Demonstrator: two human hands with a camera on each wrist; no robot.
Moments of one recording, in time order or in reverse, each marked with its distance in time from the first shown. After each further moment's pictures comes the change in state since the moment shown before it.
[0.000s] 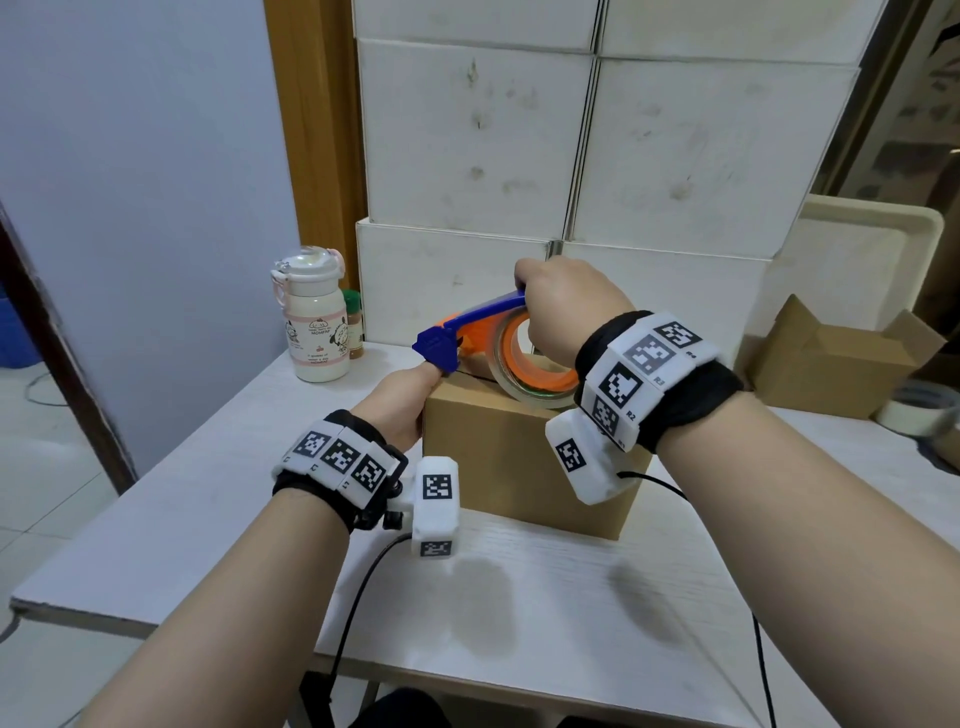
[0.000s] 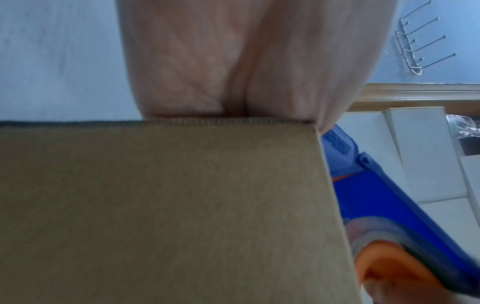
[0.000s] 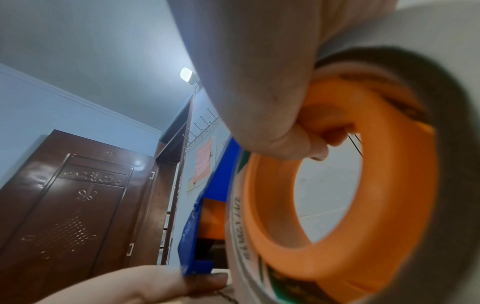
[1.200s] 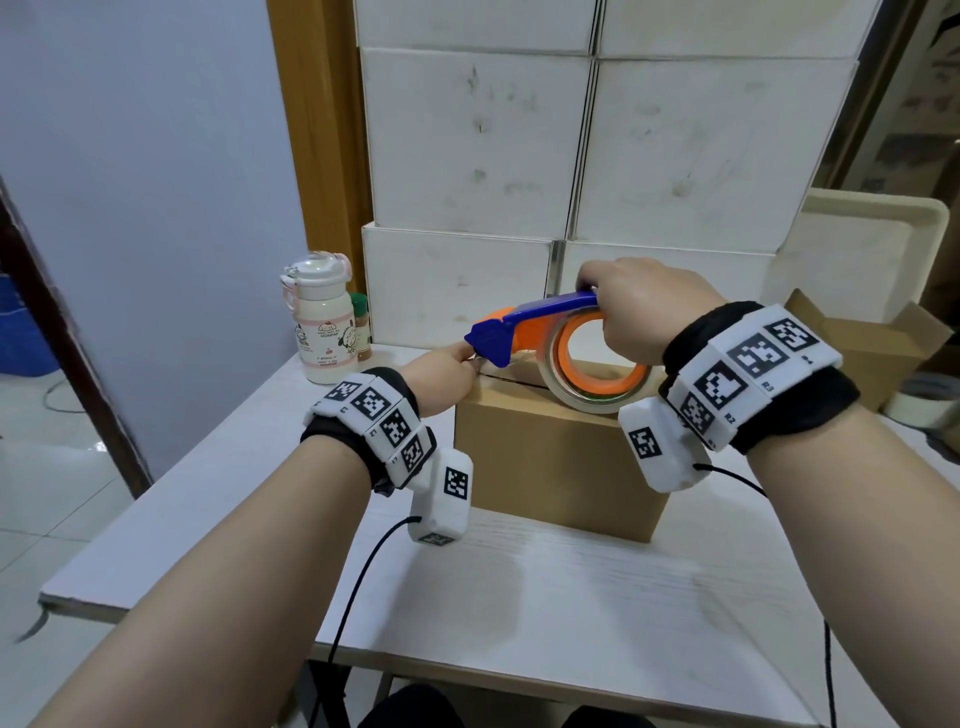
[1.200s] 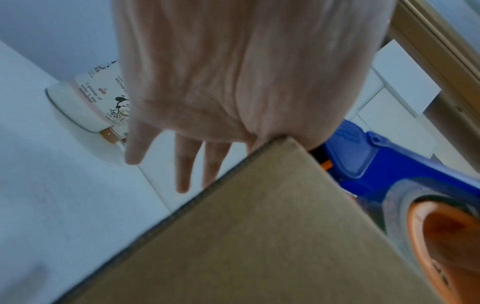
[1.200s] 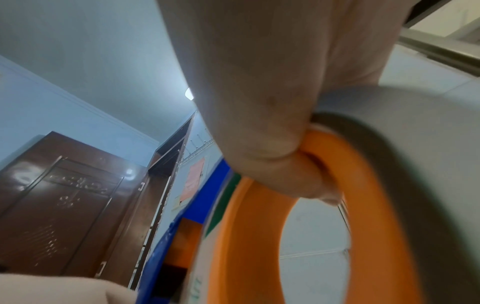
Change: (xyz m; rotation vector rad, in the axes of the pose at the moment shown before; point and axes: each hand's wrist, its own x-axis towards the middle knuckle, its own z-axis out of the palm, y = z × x) left_hand -0.014 0.025 0.022 1.068 -0.031 0.281; right_hand -0.028 0.040 -0.021 -0.083 -0.063 0.062
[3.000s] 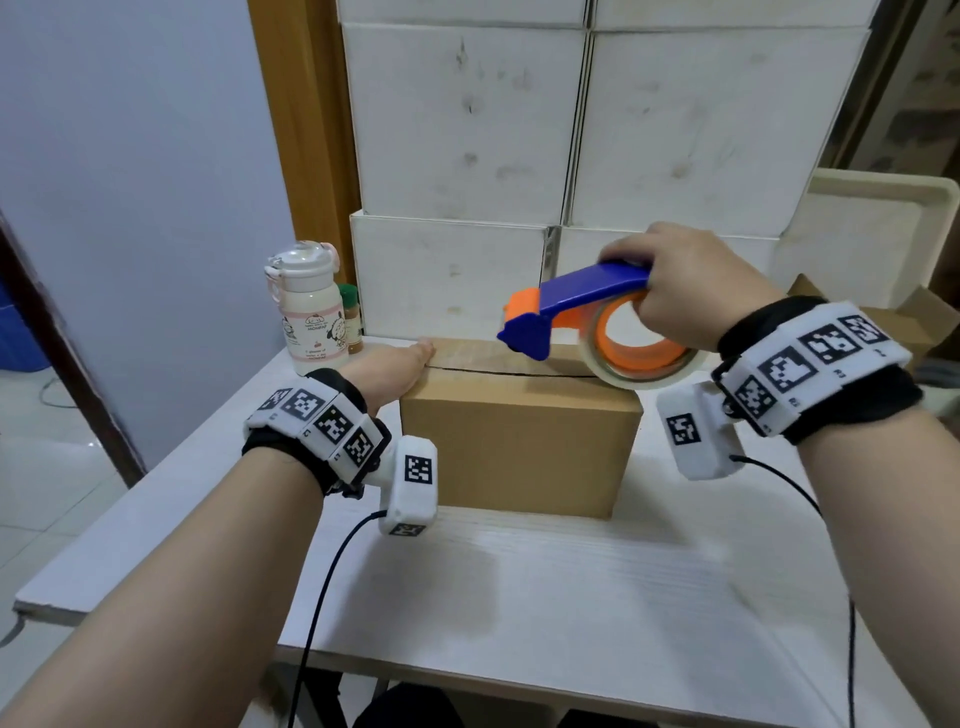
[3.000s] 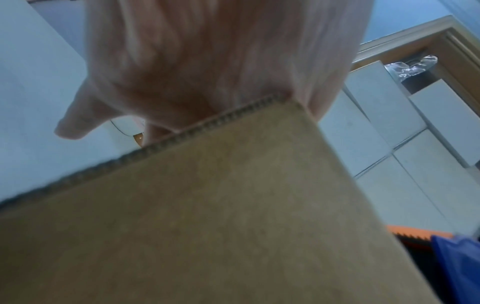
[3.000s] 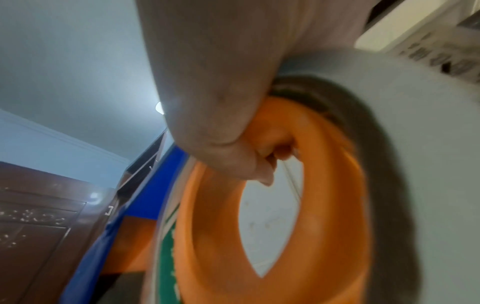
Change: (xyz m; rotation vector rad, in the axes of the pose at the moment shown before) left_hand 0.023 -0.030 -0.007 -0.278 0.169 -0.462; right_hand 0.000 0.040 0.004 0.251 0.126 -0.051
